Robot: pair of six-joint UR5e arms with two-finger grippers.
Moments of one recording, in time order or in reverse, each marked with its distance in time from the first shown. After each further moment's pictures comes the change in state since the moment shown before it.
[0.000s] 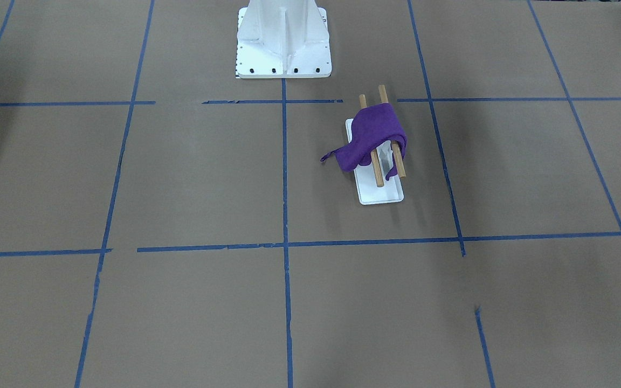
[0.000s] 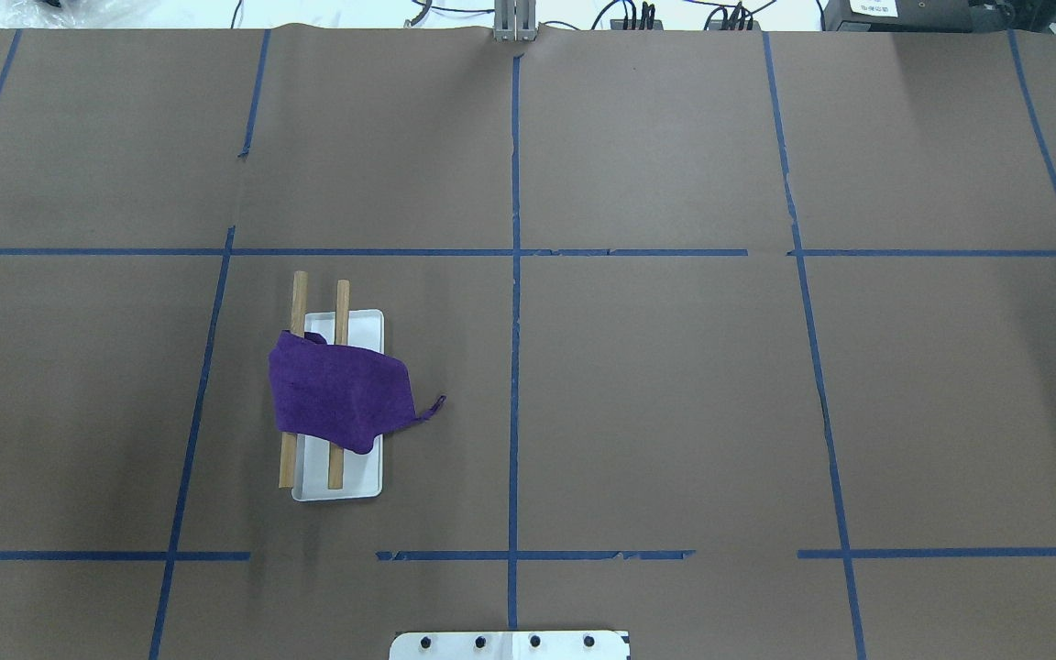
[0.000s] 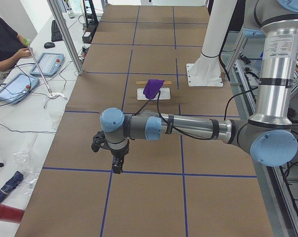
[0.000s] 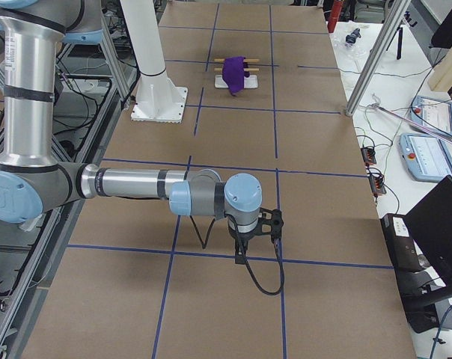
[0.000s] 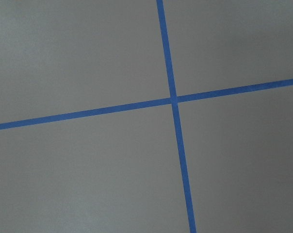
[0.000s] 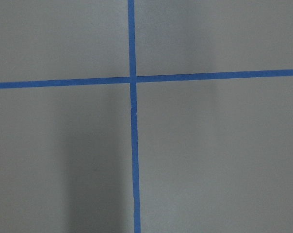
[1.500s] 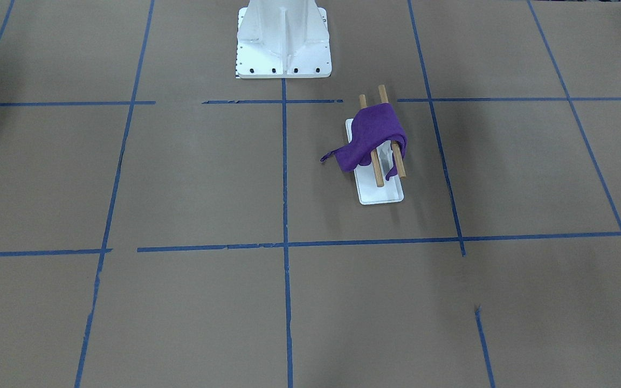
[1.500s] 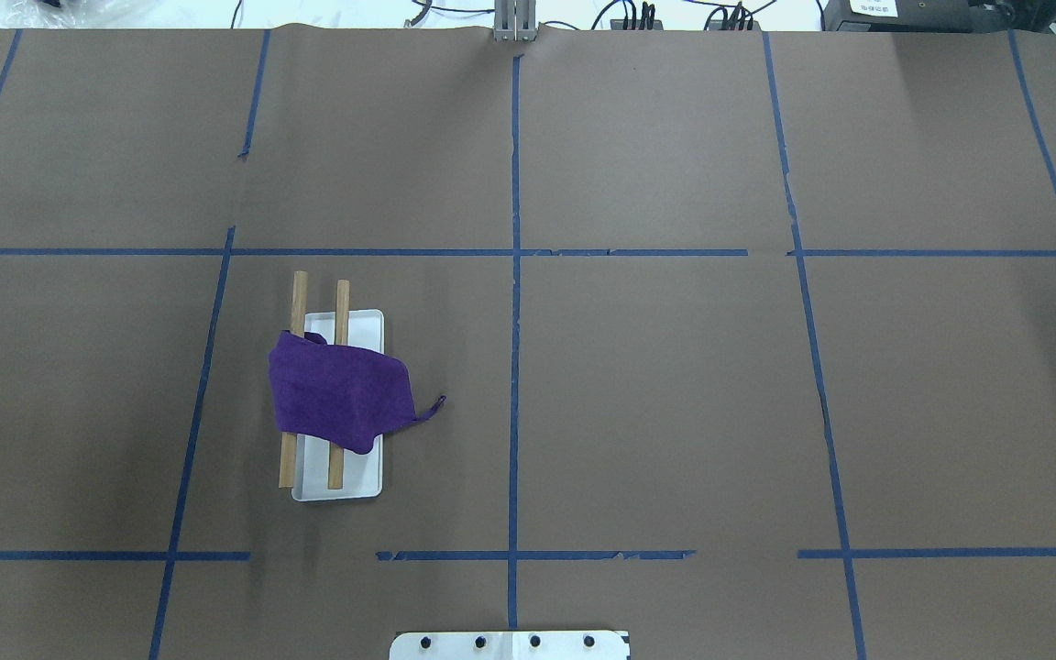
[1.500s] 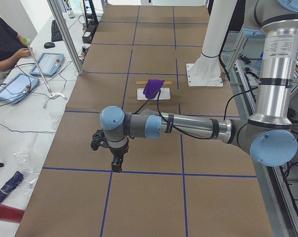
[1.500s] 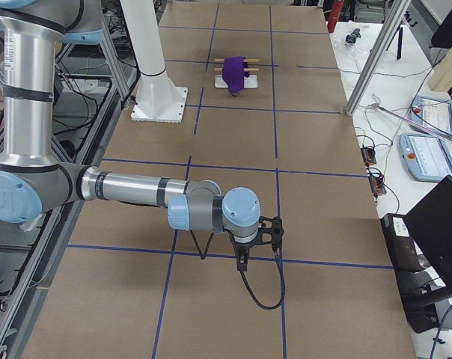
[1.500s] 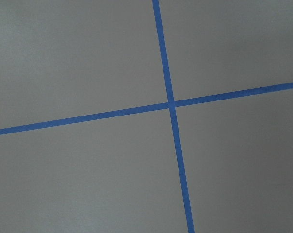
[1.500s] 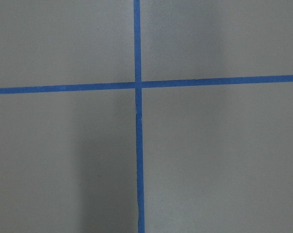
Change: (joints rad) left arm -0.002 -0.003 -0.008 -0.001 0.000 -0.001; right arm 0.007 0.001 -0.036 0.053 0.048 0.005
